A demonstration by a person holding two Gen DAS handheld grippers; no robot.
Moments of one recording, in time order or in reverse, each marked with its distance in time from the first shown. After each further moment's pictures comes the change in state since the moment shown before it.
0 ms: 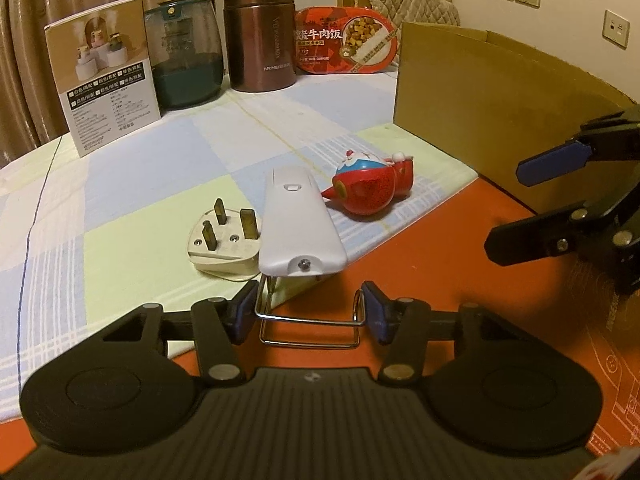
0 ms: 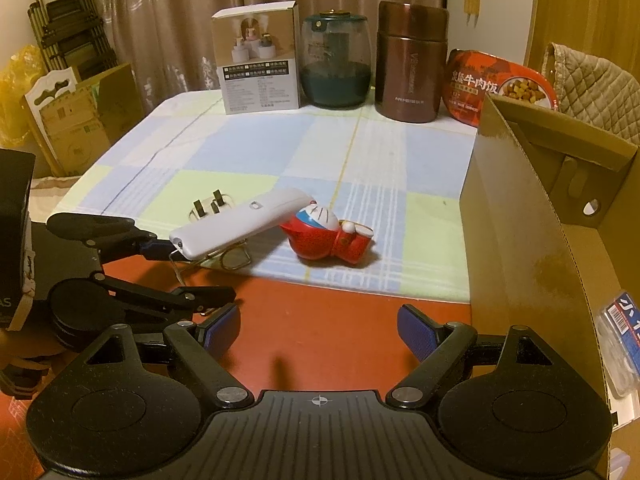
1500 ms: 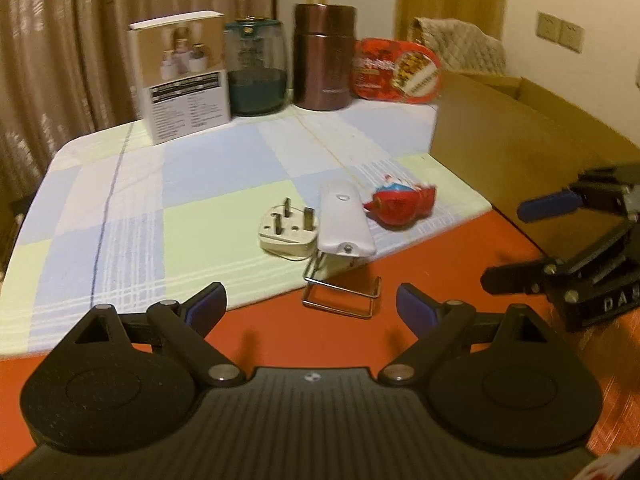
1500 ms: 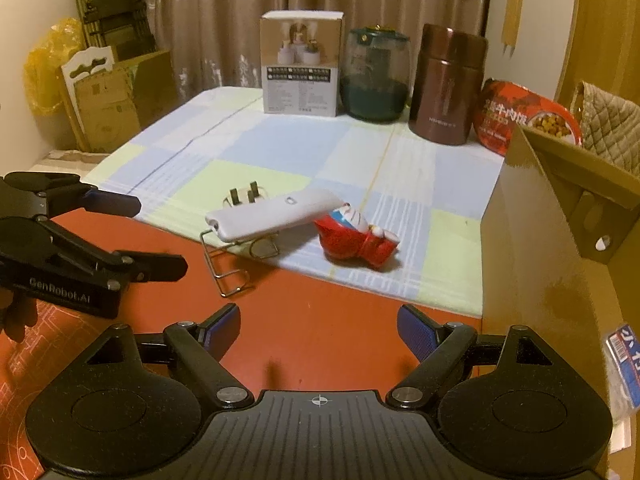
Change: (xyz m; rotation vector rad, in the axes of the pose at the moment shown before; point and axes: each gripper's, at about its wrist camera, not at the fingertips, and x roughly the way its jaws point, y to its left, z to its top) left arm -0.066 0.005 -0.009 -0.112 -0.033 0.100; right arm -0.007 0.012 -0.014 -0.127 -0.030 0.040
